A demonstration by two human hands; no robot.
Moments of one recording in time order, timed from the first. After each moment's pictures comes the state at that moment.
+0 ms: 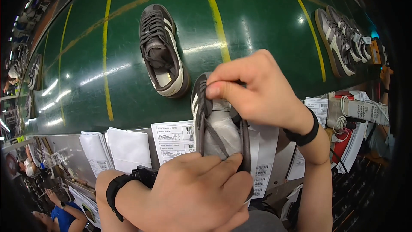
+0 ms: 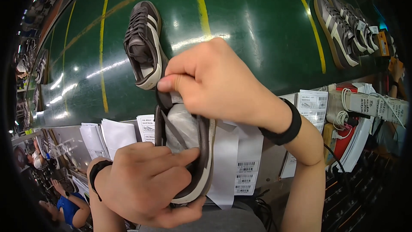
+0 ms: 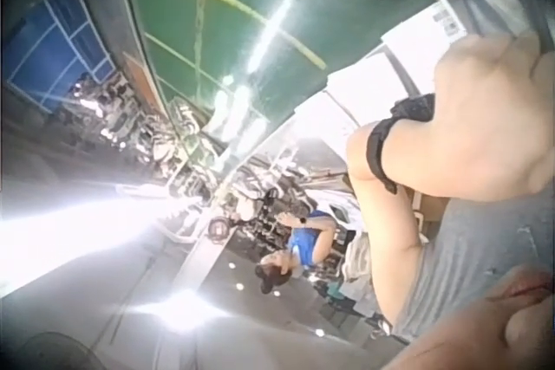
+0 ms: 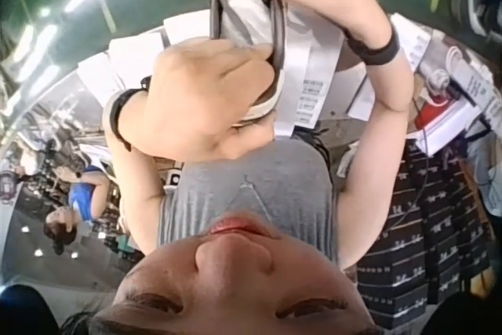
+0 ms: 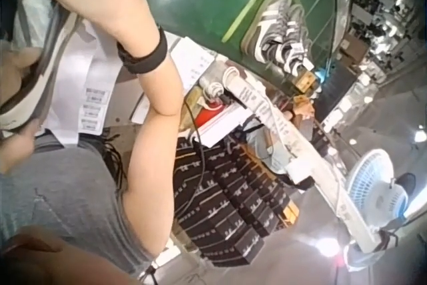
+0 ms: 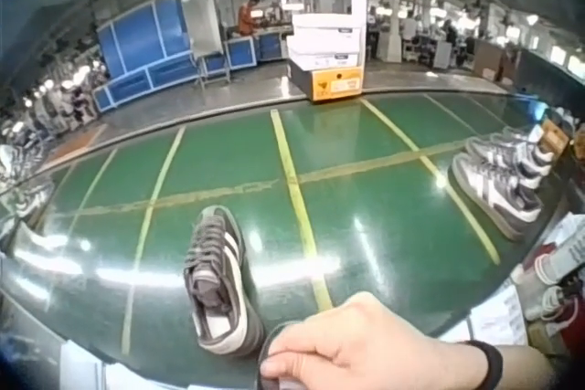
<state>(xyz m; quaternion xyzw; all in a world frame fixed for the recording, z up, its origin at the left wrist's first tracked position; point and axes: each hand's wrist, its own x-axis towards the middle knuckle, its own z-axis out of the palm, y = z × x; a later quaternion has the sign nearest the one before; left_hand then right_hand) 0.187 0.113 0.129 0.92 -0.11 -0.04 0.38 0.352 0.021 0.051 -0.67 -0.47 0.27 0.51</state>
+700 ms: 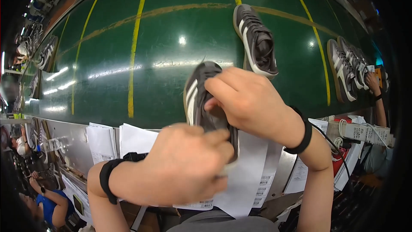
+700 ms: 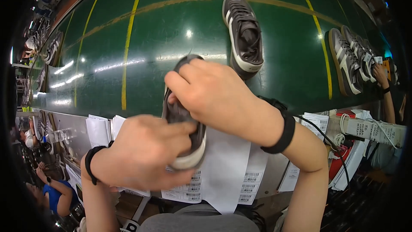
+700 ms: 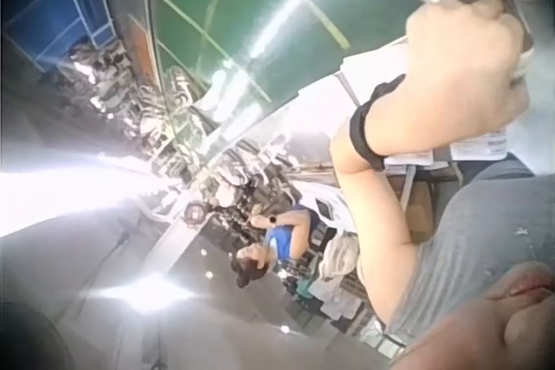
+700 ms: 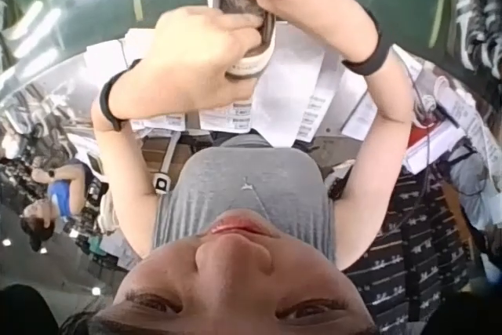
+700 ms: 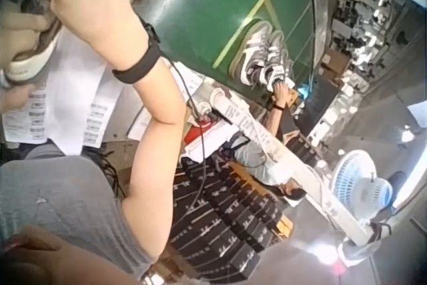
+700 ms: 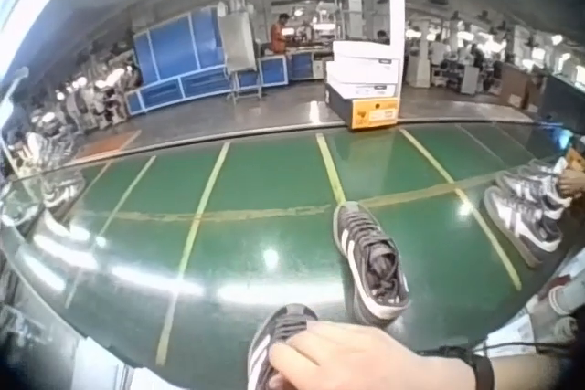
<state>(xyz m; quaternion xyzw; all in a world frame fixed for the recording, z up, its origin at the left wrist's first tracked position) 0.168 0.156 0.111 0.95 -0.08 -0.04 0.29 0.325 0.058 0.052 -0.65 -0.69 -0.03 0.31</state>
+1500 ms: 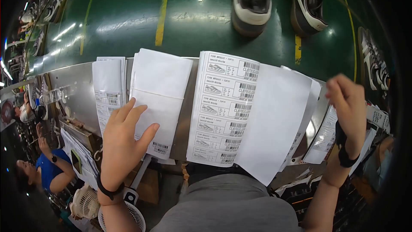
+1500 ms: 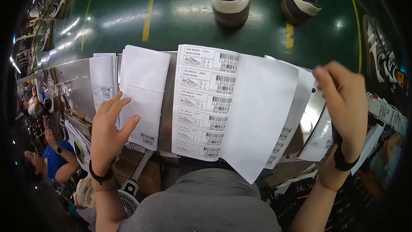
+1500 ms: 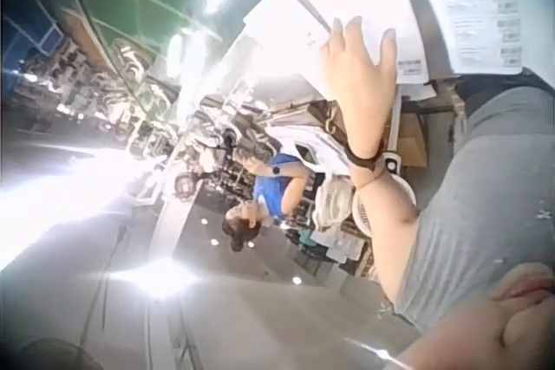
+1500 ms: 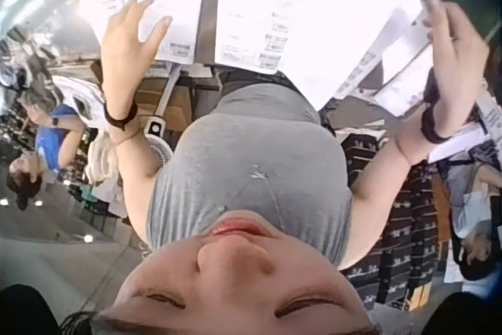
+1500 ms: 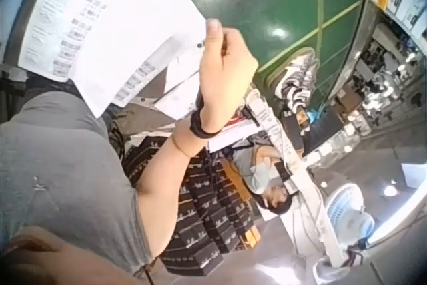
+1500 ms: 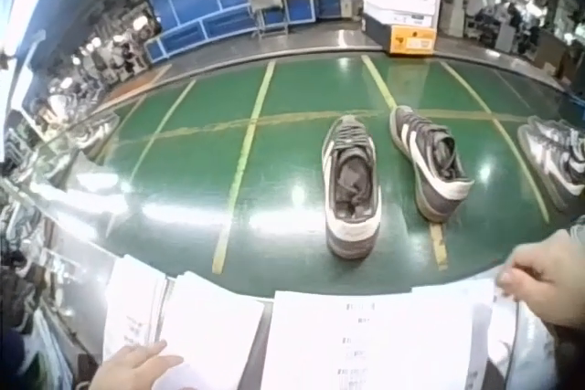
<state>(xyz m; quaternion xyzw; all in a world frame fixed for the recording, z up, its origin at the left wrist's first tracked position) -0.037 0.144 0.077 0.93 0.31 -0.11 0.15 0.314 -0.090 0.075 -0.88 -0.34 0.24 0.21</state>
